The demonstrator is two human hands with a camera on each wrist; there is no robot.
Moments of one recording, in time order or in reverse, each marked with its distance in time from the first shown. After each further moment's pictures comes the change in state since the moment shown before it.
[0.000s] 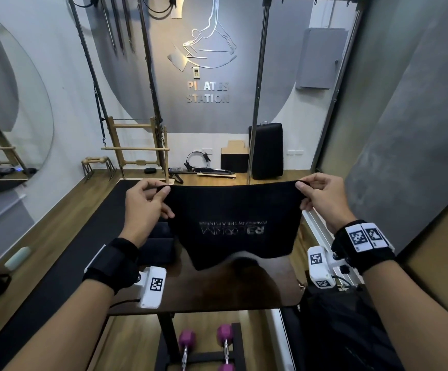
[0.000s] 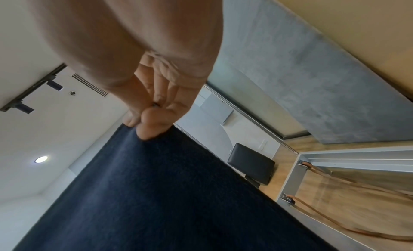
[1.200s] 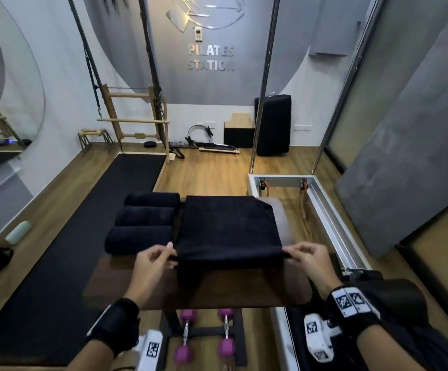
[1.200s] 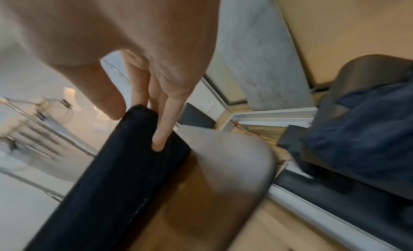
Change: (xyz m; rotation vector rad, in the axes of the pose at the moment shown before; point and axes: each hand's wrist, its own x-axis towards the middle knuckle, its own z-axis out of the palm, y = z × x) left_hand -0.074 -0.178 -0.005 -0.001 -0.058 -0.433; right_hand -0.074 0.179 0.032 0.096 -0.136 0.436
